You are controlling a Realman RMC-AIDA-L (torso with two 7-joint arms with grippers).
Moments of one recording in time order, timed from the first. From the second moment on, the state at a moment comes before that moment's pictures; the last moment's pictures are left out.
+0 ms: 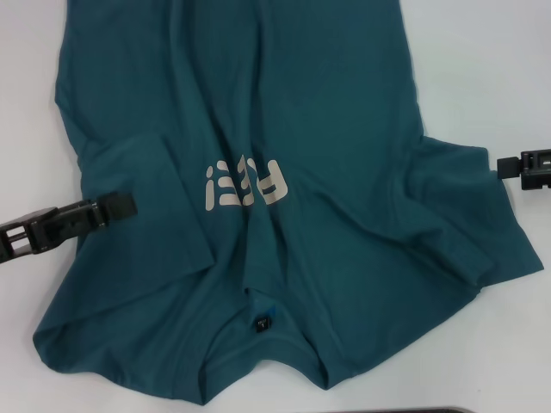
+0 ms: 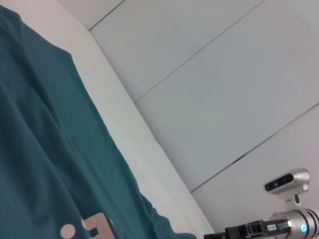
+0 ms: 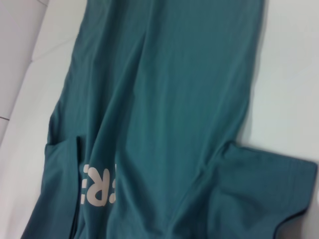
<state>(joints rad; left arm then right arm) -0.35 -2.08 -2.88 -0.63 -0.94 1.89 -1.80 0.48 1.86 -0.61 -0.68 -2.29 -1.66 2.29</state>
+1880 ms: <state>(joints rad) -0.36 -2.08 -2.88 -0.63 -0.97 1.84 -1.80 0.55 1.90 -0.62 -0.61 -2.37 -1.53 2.31</state>
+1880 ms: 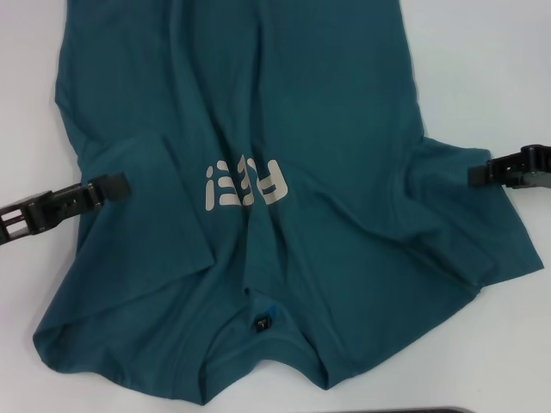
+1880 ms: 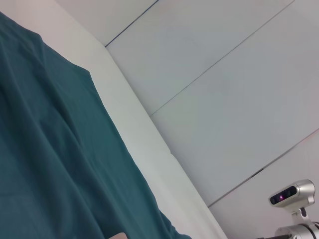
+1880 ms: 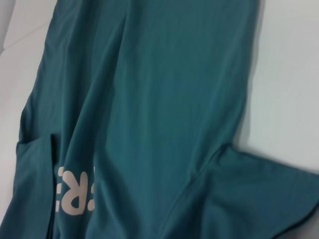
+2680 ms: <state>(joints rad) -0.35 -2.08 -2.88 -0.63 -0.96 1.84 -1.82 0.54 1.88 -0.61 -0.68 -2.41 -1.50 2.39</state>
